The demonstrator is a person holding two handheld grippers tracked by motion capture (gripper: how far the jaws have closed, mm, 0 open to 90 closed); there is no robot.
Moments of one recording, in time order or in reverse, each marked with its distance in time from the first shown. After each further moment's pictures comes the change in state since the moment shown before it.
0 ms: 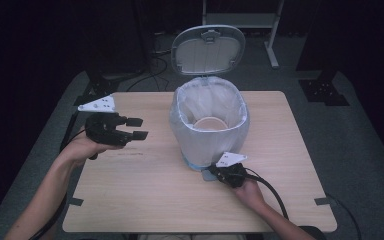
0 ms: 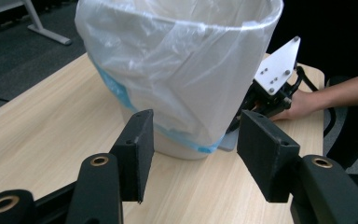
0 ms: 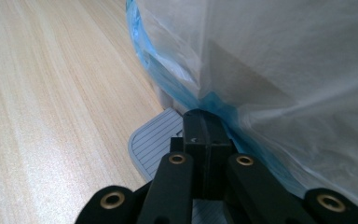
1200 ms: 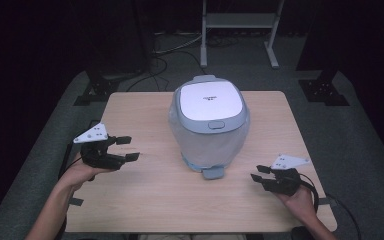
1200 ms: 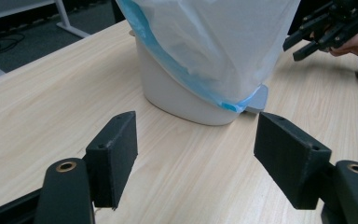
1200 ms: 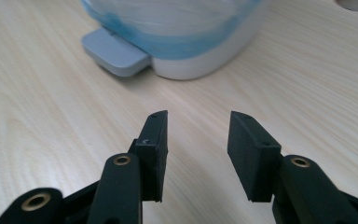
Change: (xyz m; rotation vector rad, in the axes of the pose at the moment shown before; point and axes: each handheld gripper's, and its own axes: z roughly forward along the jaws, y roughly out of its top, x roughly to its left) left arm -0.003 -0.086 0.005 -0.048 0.095 -0.030; right arm -0.052 -0.056 -0.123 -0.001 -0.056 0.131
